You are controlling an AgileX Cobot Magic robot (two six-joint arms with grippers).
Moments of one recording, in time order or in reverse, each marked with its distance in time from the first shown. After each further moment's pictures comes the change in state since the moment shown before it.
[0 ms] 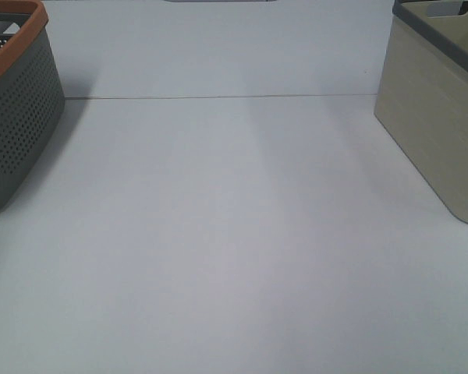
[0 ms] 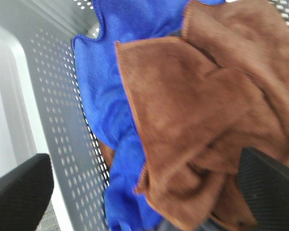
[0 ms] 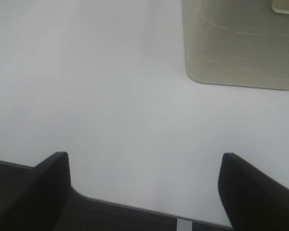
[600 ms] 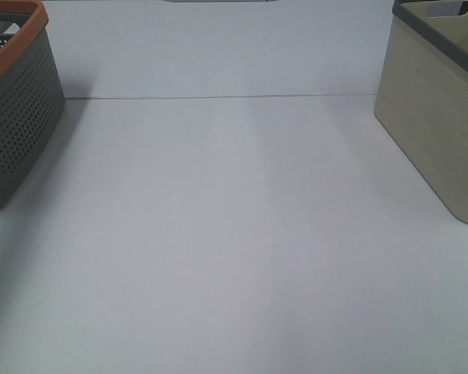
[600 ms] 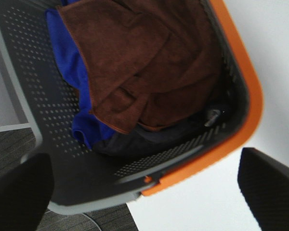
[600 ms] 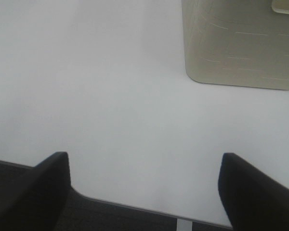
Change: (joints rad) left arm -0.230 -0.522 0.513 0.273 -0.015 -0.160; right arm 0.000 0.000 0.000 0.000 0.000 0.000
